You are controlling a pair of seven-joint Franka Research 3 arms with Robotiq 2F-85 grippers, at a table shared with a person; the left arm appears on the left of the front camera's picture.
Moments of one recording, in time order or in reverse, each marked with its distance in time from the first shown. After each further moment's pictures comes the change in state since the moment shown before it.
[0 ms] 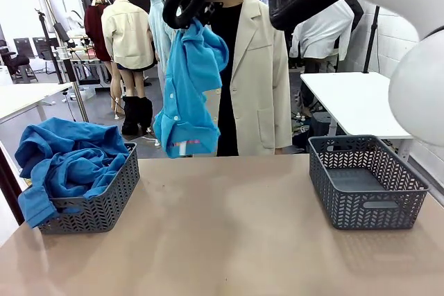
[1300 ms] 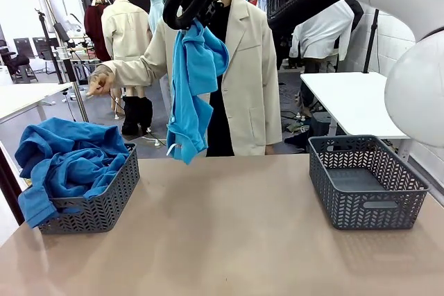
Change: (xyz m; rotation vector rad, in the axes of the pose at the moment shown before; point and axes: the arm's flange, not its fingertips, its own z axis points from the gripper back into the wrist) left arm 0.000 0.000 0.000 0.000 0.000 0.000; right arm 0.002 -0.007 -0.002 -0.008 0.002 -0.010
